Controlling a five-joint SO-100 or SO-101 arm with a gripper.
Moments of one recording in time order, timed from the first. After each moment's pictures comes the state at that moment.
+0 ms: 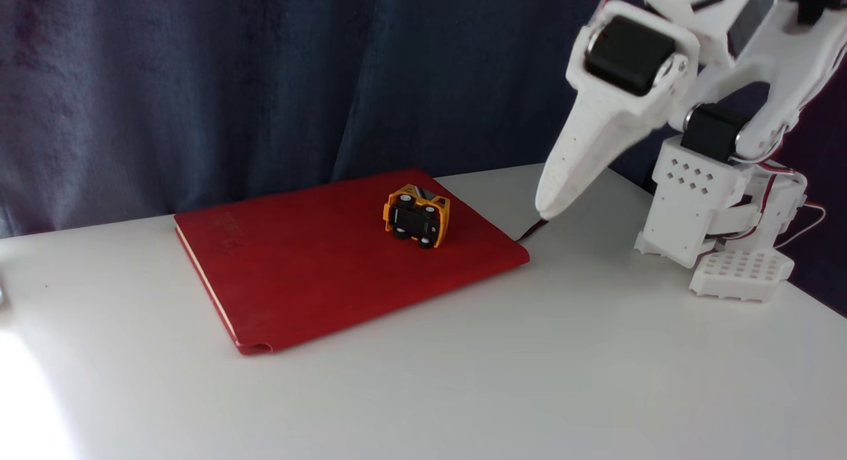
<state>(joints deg) -15.0 145.9 136.1 56.3 -16.7</state>
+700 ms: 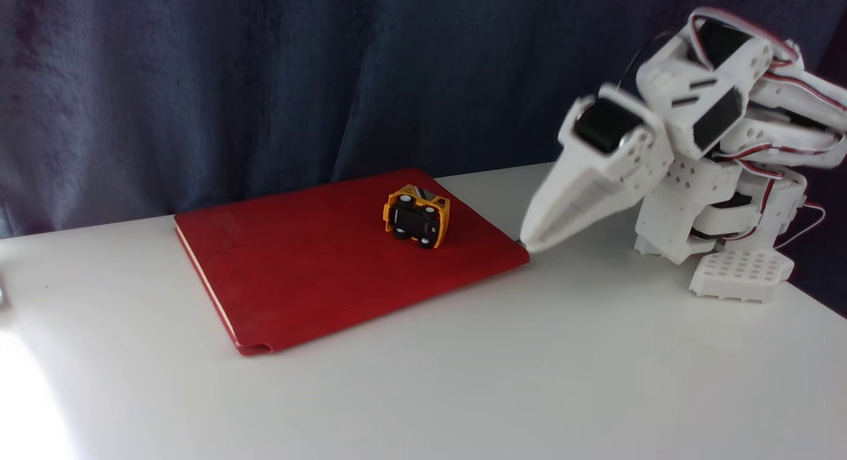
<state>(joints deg) -2.3 192.1 171.6 60.6 -8.3</state>
